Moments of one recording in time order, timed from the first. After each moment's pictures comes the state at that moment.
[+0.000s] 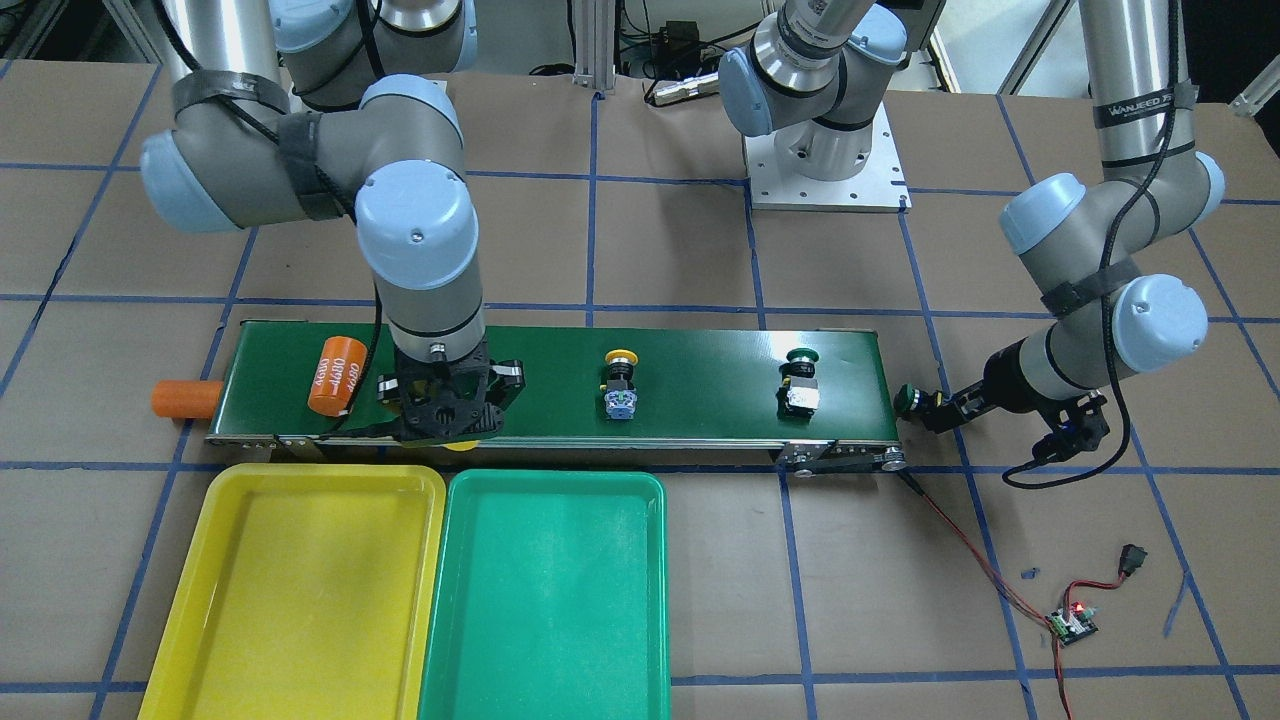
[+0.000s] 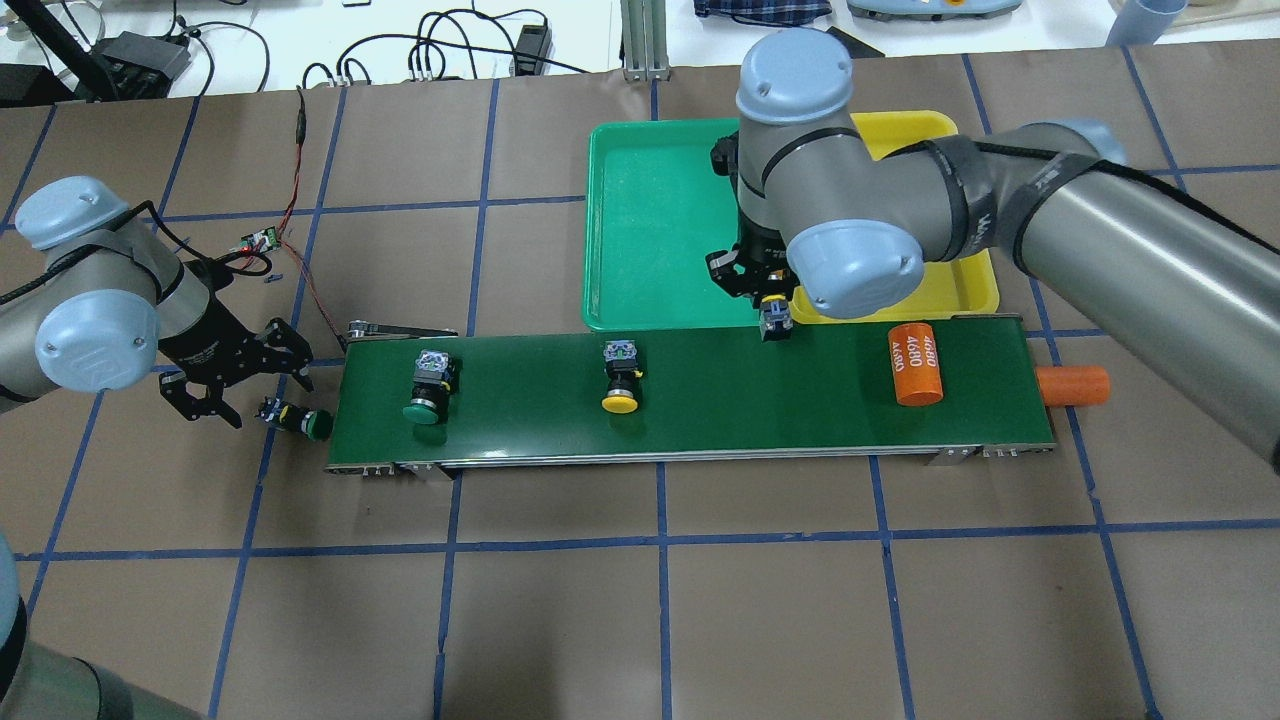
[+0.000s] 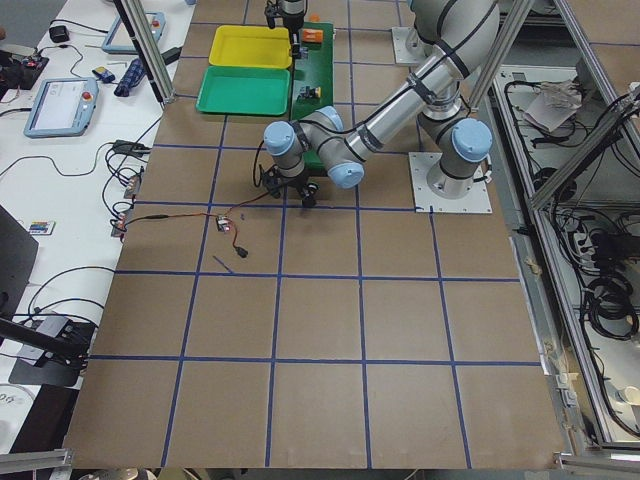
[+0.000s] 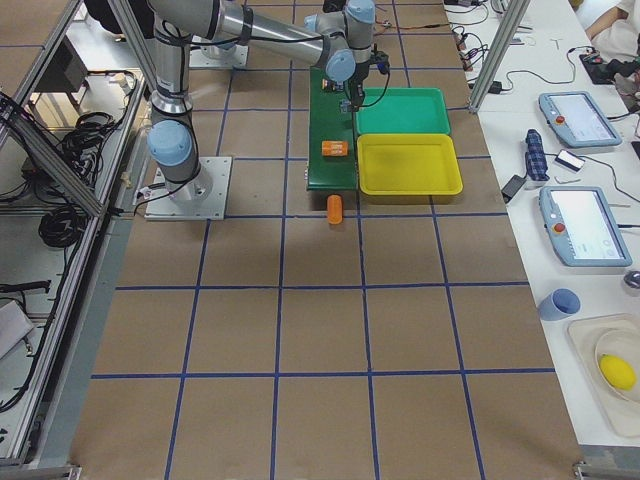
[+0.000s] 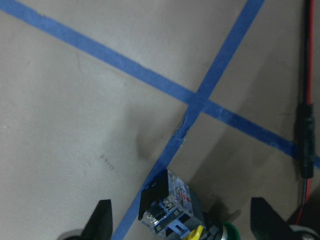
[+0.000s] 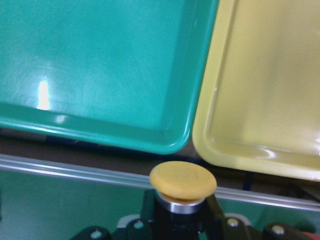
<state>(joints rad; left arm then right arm) -1.12 -1.91 -1.96 -1.08 1.57 -0.05 1.77 -1.25 1.66 -2.02 -1.64 0.00</state>
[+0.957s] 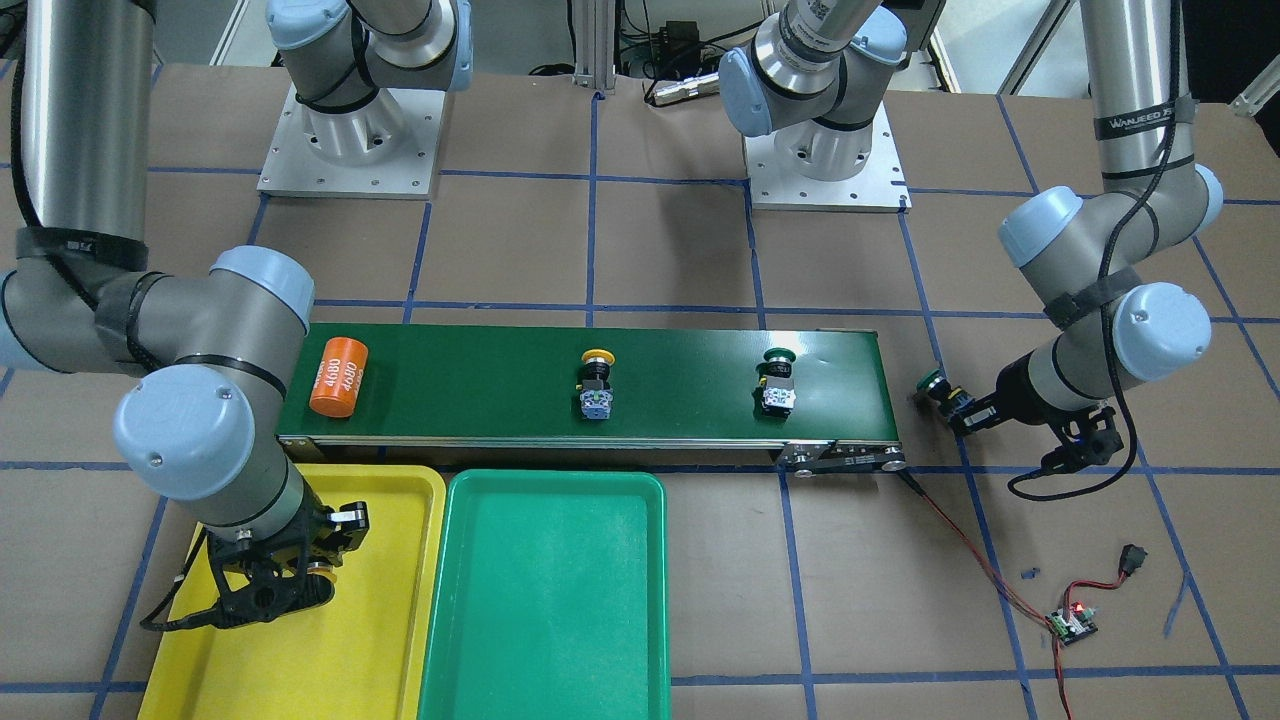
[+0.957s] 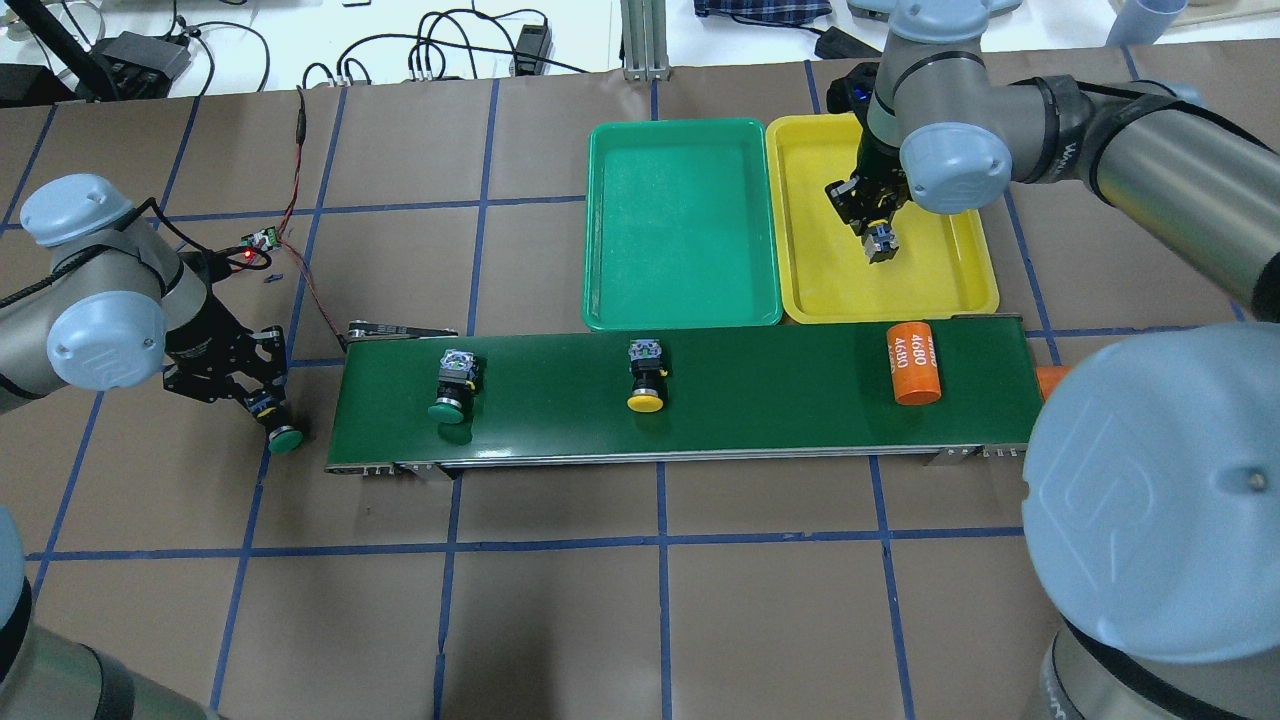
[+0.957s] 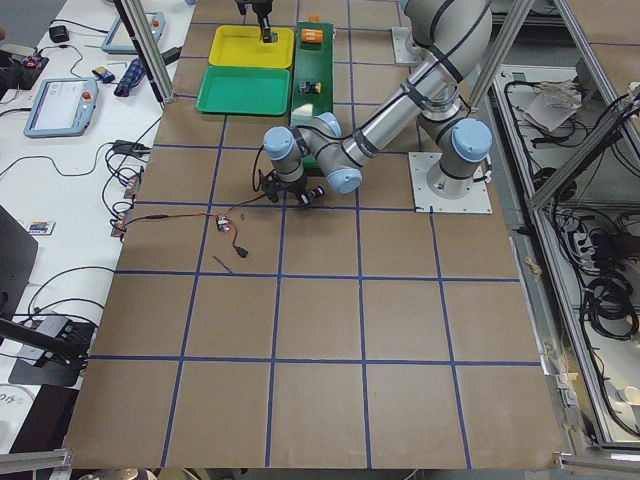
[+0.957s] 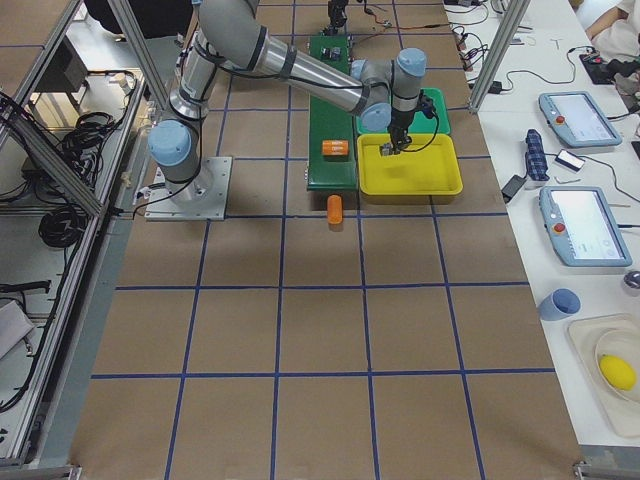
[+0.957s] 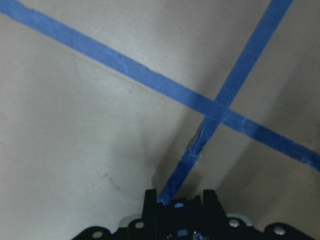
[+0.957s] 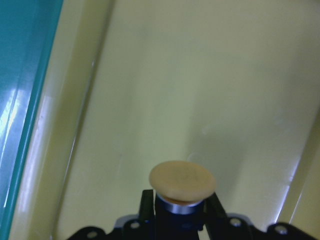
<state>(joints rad) -1.12 -1.93 -1.92 -1.00 1.63 0.09 1.54 -1.00 1.51 -2.11 -1.62 -0.31</state>
